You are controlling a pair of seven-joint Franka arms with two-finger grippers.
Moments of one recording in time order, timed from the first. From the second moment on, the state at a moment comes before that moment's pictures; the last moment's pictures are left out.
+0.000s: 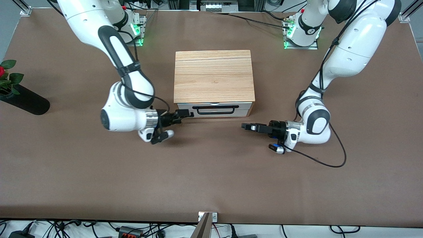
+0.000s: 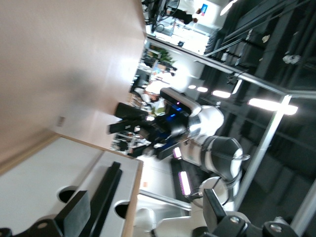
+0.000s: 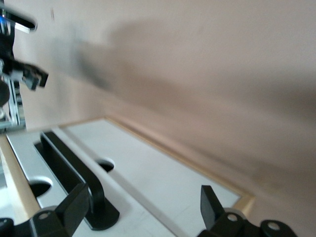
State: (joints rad) left arm 0.03 0.83 -0.23 -1.61 -1.51 1.71 0.56; right arm 0.35 0.63 0.02 -1.60 0.89 2.07 -0.33
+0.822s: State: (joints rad) left arm 0.10 0.51 -0.18 -1.34 -0.49 1.66 0.19; right arm 0.34 0.46 -0.15 -1.57 0.16 1.73 0.15
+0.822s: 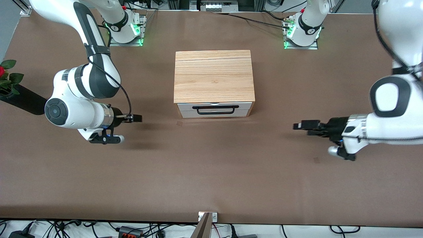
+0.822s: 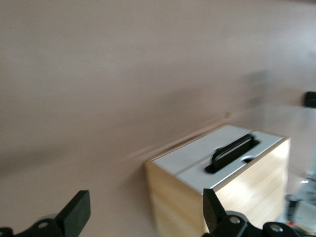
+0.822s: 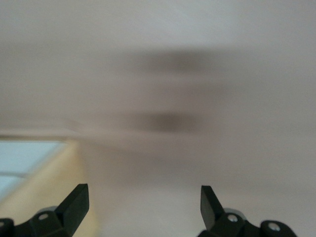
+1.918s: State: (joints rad) left arm 0.22 0.17 -0.16 -1.43 -0.01 1.51 0.11; right arm 0.18 0.35 -0.25 -1.53 0.01 1.35 -0.03
